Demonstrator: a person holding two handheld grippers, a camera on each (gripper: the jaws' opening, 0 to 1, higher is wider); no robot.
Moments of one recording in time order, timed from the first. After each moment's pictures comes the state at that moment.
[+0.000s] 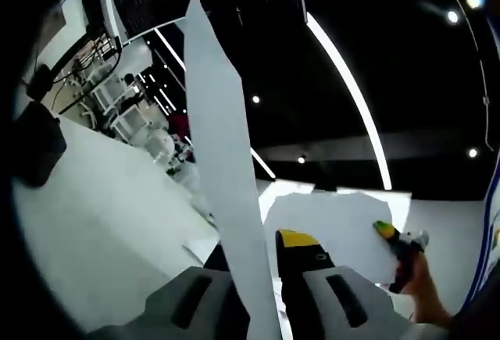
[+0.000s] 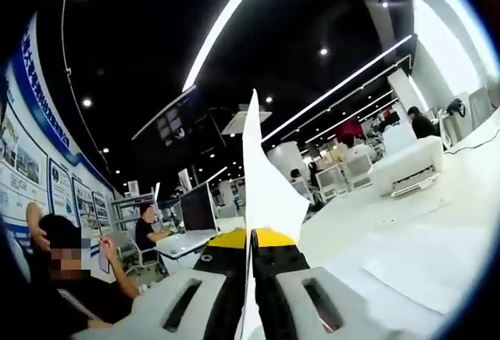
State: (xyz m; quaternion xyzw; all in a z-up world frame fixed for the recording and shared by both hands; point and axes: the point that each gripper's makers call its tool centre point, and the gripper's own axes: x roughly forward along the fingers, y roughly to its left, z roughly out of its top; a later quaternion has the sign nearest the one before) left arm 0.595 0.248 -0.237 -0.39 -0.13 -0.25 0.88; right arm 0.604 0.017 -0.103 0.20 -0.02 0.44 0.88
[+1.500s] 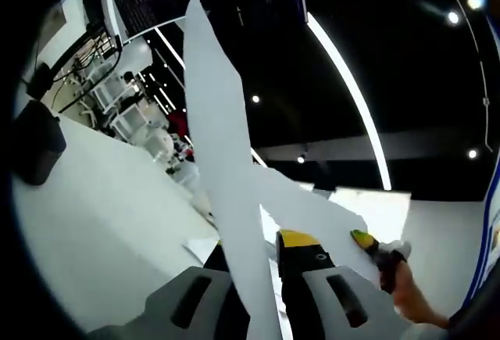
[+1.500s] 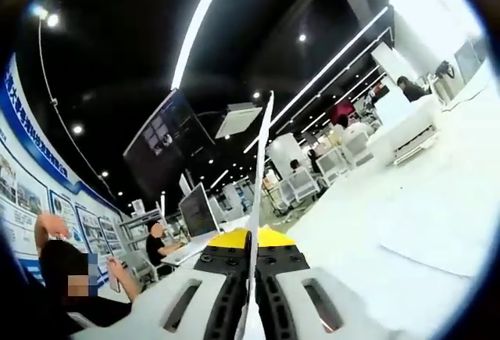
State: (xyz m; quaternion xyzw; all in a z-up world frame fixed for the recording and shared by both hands) left arm 0.596 0.250 -0.238 -0.39 -0.13 -0.25 0.88; right arm 0.628 0.037 -0.152 0.28 0.02 0.43 0.86
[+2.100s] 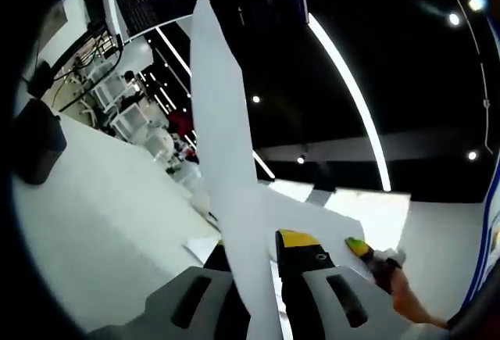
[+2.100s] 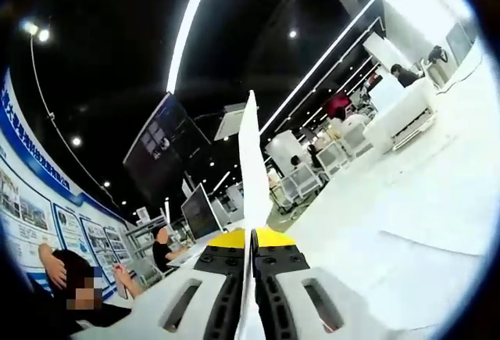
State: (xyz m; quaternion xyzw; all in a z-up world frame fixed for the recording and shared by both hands) left arm 0.595 0.250 -0.237 -0.39 -0.13 -0.25 0.87; right arm 0.629 0.041 -0.162 0.31 0.04 0.43 0.85
